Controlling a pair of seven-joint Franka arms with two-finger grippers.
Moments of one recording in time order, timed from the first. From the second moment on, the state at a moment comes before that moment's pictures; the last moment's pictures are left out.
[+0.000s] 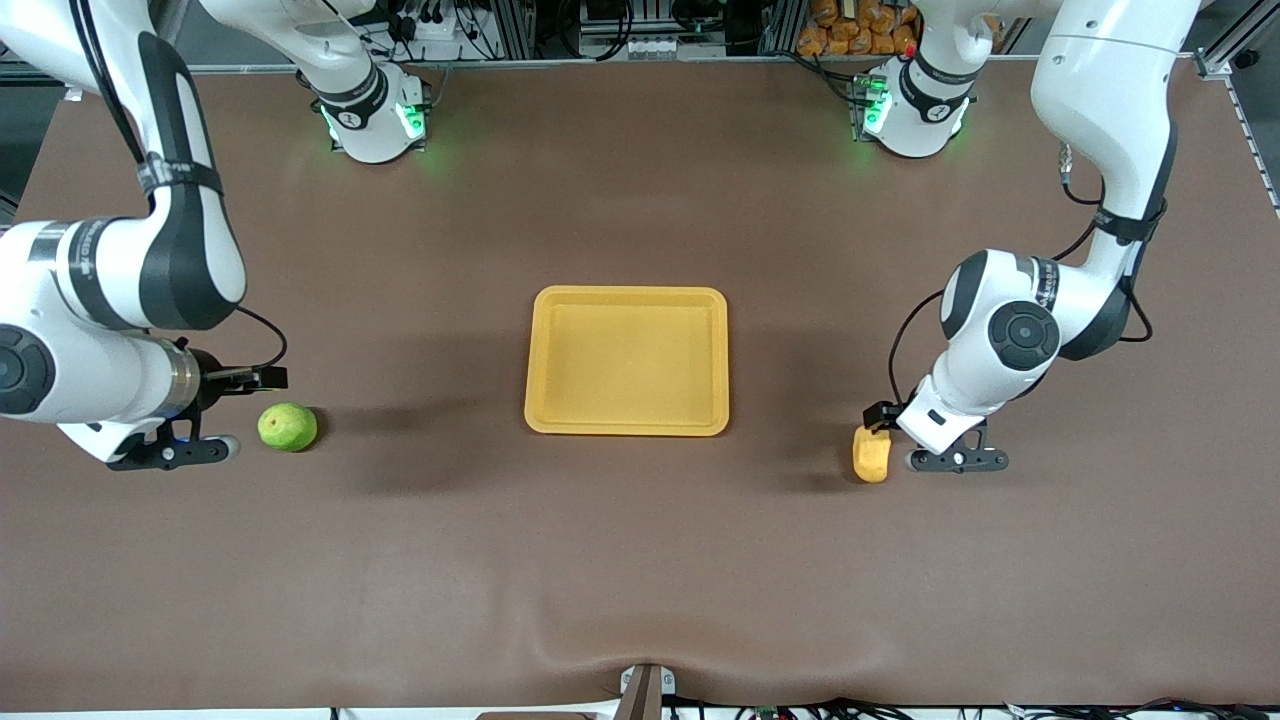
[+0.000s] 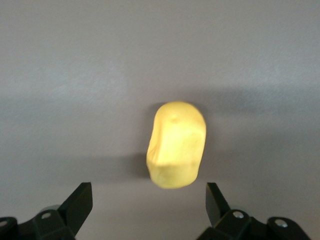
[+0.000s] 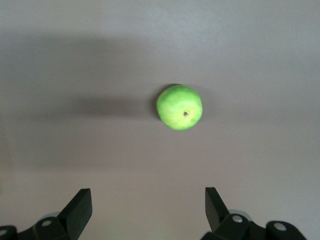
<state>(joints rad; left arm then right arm) -0.10 0.49 -0.13 -1.88 0.14 2.44 -0.31 0.12 0.44 -0.11 -1.49 -0.06 1.64 -0.05</state>
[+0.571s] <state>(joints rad) -0.14 0.58 -0.13 -1.83 0.14 2.52 -0.31 0.02 0.43 -0.11 -1.77 -0.02 2.11 -0.25</state>
